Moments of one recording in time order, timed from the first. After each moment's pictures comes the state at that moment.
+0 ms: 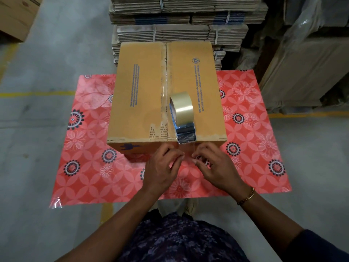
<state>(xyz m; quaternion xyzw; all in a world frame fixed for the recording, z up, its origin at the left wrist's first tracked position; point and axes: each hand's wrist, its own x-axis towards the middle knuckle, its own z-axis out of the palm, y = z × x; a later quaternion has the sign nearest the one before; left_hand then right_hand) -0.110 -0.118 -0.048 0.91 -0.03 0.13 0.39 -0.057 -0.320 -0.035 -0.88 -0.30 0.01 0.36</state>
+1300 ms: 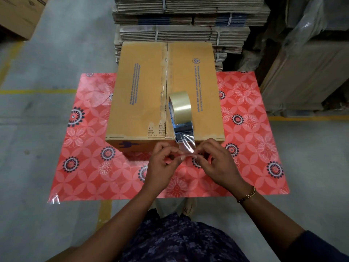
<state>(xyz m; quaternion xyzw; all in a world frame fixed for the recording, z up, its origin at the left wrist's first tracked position) -0.111 -0.133 -0.041 0.77 0.12 0.03 0.62 -0.052 -0.326 -0.025 -0.88 -0.25 0.04 0.40</state>
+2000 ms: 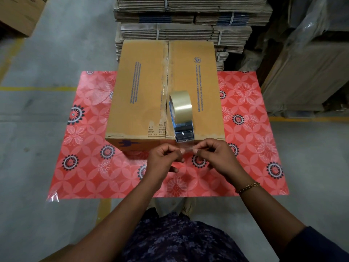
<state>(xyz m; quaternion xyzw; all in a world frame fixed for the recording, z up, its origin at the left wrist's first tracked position) -0.099 -0.135 -0.016 0.63 0.28 -0.08 0.72 -0.038 -0.318 -0.007 -0.78 -0.01 0.24 0.57</state>
